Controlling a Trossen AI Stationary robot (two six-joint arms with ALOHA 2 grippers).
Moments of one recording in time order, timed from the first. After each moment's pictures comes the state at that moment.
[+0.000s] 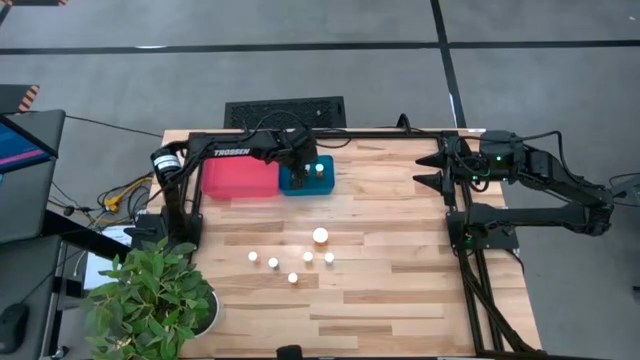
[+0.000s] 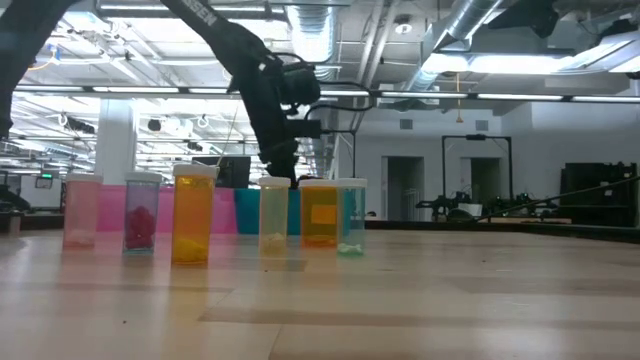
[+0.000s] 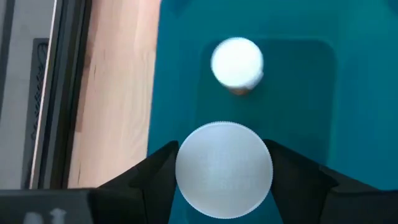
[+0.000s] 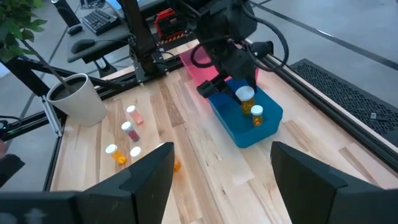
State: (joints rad) left arm 0.47 1.89 1.35 -0.56 -0.05 0.38; right arm -0.28 0.64 1.01 -0.75 -0.05 0.25
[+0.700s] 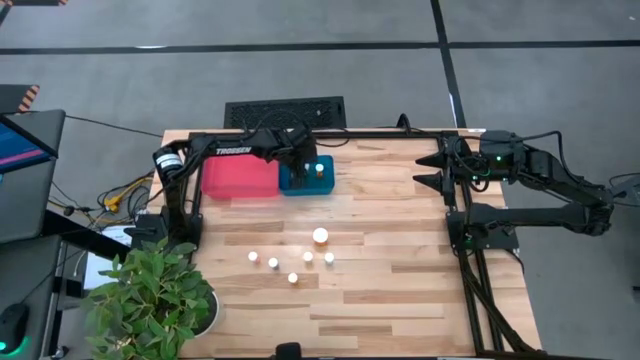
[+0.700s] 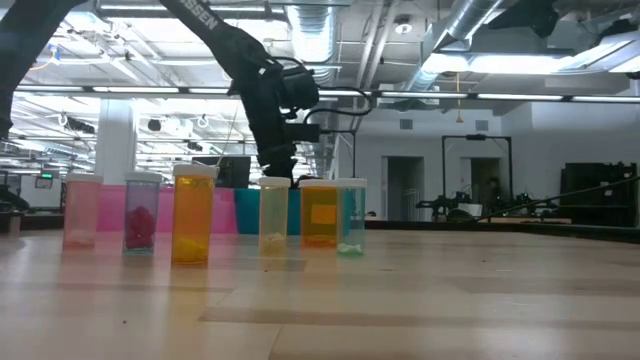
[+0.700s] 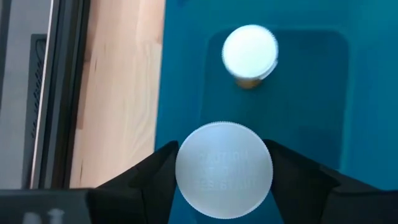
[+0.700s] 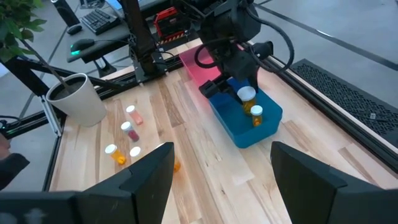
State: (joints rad) left arm 0.49 1.90 1.35 -0.56 -0.04 0.41; right arm -0.28 0.64 1.01 -0.75 -0.05 0.25
